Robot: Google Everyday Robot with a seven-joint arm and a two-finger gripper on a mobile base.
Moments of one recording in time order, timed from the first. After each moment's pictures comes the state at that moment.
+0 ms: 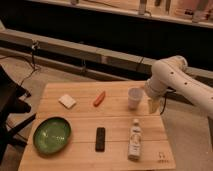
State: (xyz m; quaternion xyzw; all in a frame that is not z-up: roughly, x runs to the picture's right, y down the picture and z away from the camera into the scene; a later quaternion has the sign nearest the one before) arm 0.227 0.066 0.748 -0.26 -0.08 -0.09 0.96
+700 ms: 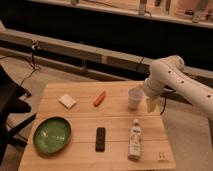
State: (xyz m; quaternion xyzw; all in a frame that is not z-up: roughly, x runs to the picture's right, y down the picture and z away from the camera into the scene) arm 0.221 0.063 0.759 -0.26 -0.10 -0.11 0.95
